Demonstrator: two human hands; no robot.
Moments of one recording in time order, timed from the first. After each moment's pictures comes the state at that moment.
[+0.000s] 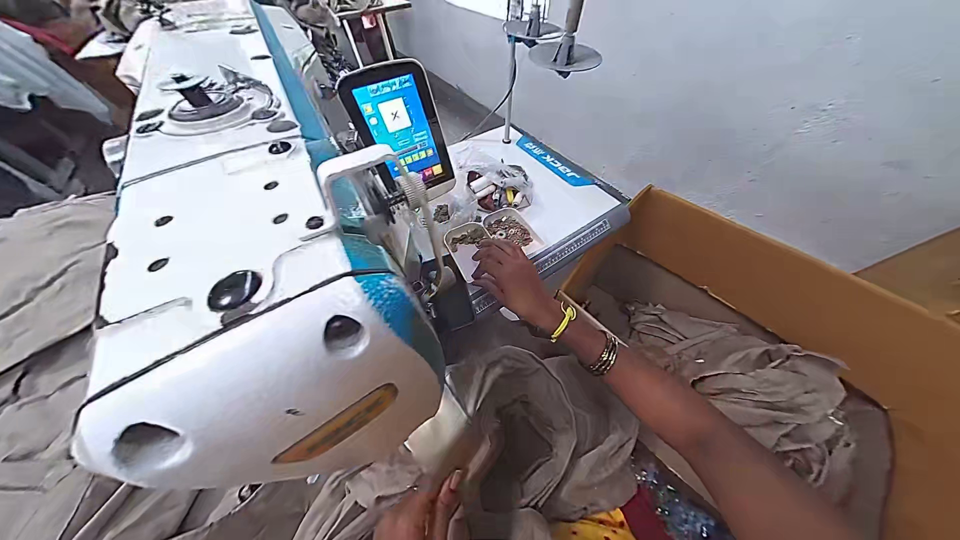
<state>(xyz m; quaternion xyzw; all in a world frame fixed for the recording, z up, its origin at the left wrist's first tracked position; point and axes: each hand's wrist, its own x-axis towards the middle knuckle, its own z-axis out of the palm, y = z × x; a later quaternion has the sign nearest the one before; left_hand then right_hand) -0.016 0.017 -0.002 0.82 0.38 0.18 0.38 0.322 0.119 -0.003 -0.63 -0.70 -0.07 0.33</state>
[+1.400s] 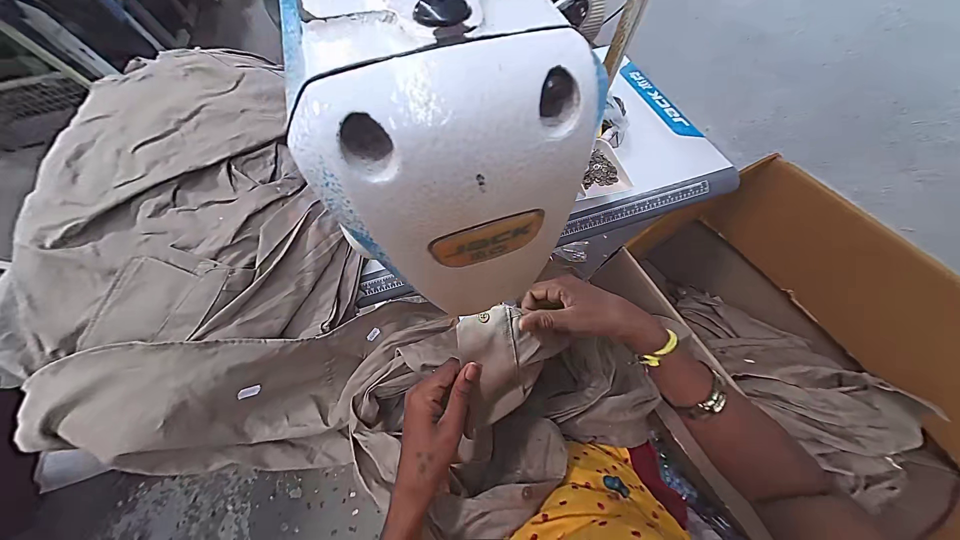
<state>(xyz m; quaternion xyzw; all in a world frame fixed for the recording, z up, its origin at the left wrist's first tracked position) -0.017 0.001 0.001 0.64 0.42 0.38 0.51 0.252 0.034 0.042 -0.49 -0.63 0.53 0.28</state>
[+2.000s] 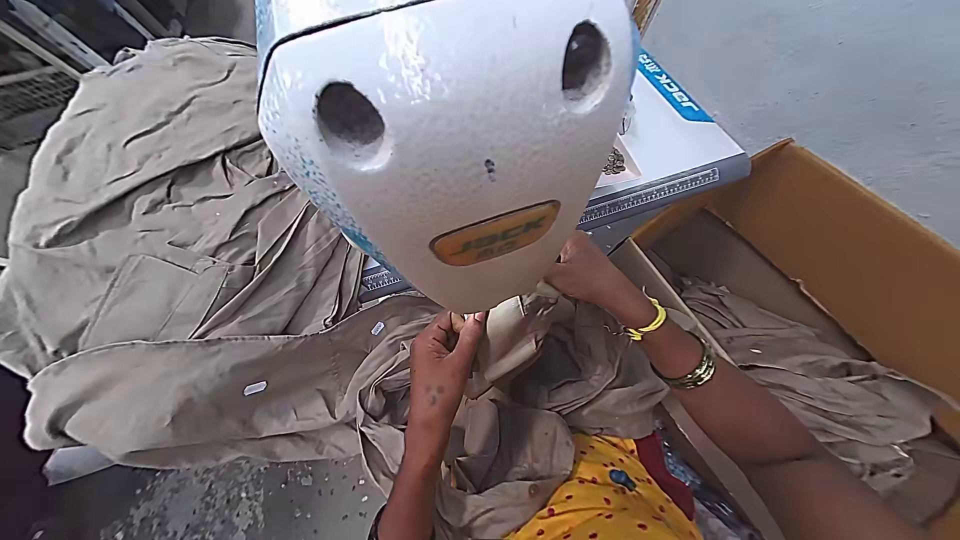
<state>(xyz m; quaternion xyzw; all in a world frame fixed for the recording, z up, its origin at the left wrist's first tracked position) 0.016 0.041 0.026 0.55 0.47 0.41 0.55 0.239 0.055 0.053 -0.63 -0.57 0.37 0.38</state>
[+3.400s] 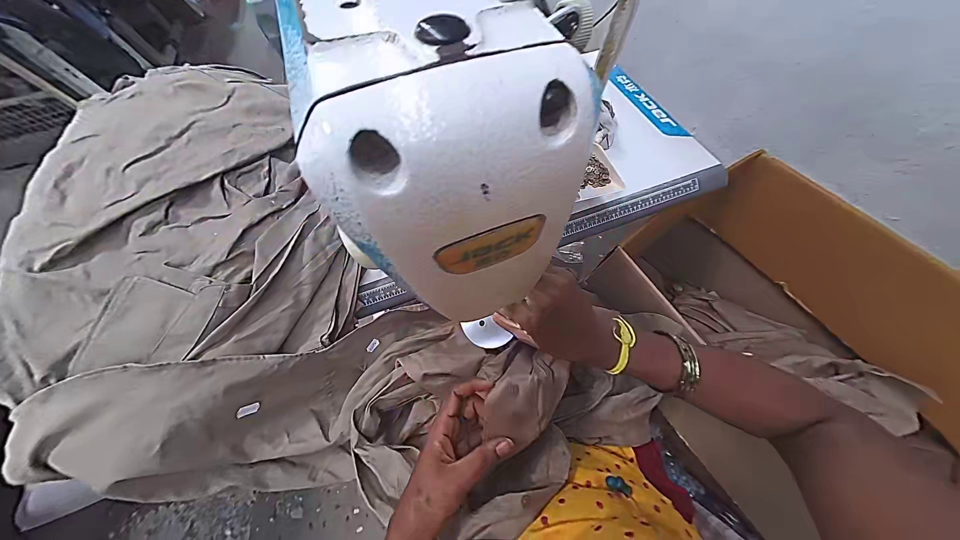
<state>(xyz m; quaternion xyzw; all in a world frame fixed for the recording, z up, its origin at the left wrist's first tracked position) -0.037 -0.019 -0.009 0.50 0.27 0.34 0.75 0.196 0.039 0.052 -0.44 -0.80 -0.20 0.36</state>
